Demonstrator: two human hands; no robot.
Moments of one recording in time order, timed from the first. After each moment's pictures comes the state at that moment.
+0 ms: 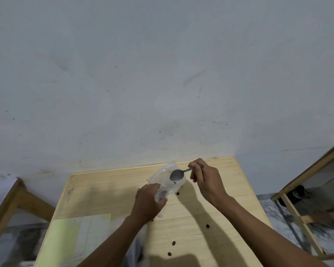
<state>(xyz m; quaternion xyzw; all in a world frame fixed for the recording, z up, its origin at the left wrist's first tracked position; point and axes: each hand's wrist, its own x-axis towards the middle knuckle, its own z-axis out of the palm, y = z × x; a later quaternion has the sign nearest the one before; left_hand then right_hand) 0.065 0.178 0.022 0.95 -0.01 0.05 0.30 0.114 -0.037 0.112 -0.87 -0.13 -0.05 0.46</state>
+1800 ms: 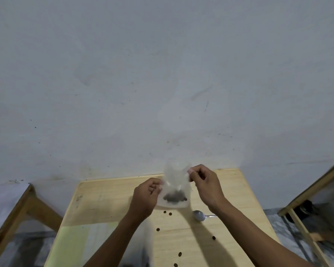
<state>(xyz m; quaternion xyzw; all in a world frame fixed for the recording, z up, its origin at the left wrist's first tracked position) 0.056 0.195 0.106 0.83 0.08 0.06 0.54 0.107 -0.008 0.140 -0.78 -0.04 0.02 0.63</state>
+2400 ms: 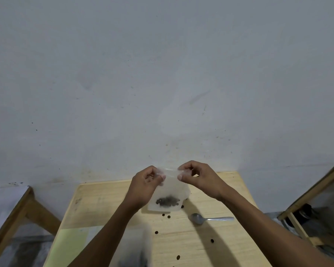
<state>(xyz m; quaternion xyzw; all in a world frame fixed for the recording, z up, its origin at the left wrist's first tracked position) 0.065 0.194 0.164 0.80 0.05 0.04 0.60 0.125 -0.020 0.176 -0.80 -0.19 0.14 0.55</state>
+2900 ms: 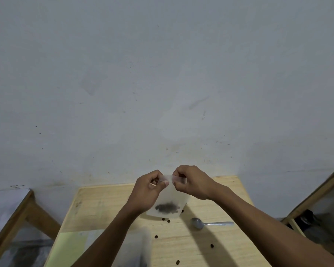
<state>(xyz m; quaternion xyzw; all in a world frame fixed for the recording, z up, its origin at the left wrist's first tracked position) 0.060 0.187 0.176 0.85 0.00 0.05 0.53 0.127 0.002 0.196 -0.89 -0.29 0.13 0.34</state>
